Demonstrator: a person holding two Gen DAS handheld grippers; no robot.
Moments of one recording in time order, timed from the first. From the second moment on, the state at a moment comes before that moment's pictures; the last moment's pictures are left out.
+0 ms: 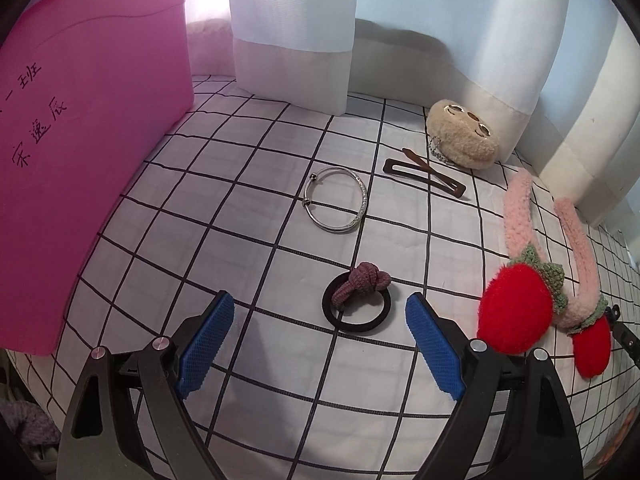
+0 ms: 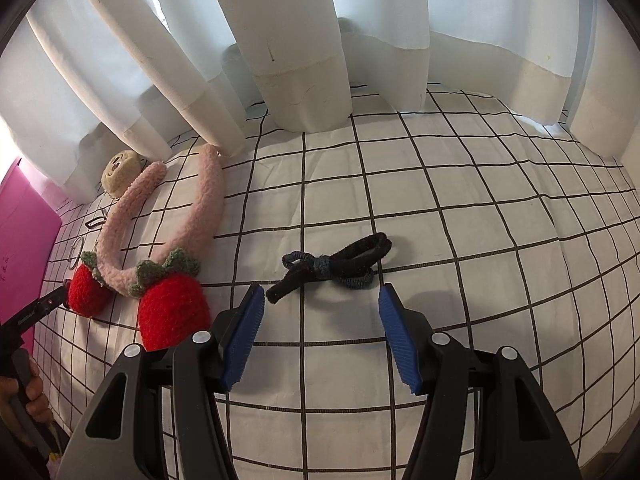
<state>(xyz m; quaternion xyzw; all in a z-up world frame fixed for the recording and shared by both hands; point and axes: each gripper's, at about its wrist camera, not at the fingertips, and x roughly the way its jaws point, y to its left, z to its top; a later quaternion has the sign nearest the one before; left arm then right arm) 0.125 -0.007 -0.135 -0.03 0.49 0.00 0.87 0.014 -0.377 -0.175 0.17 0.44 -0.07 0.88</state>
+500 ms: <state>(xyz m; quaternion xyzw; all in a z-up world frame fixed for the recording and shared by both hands) 0.135 -0.009 -0.145 -0.01 0.49 -0.01 0.87 0.025 -0.373 -0.182 0.15 0.46 -0.09 0.87</state>
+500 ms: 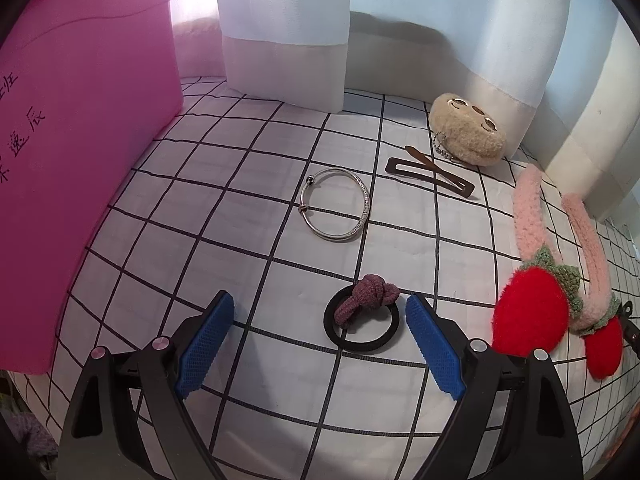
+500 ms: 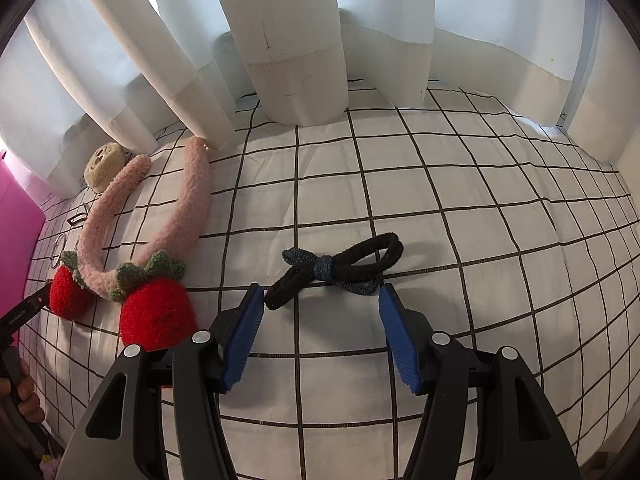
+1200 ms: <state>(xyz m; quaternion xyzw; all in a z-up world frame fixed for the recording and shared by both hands) 0.136 -0.013 -0.149 0.00 0.48 -0.01 0.88 0.045 -0.365 -0.181 0.15 0.47 -0.10 0.87</state>
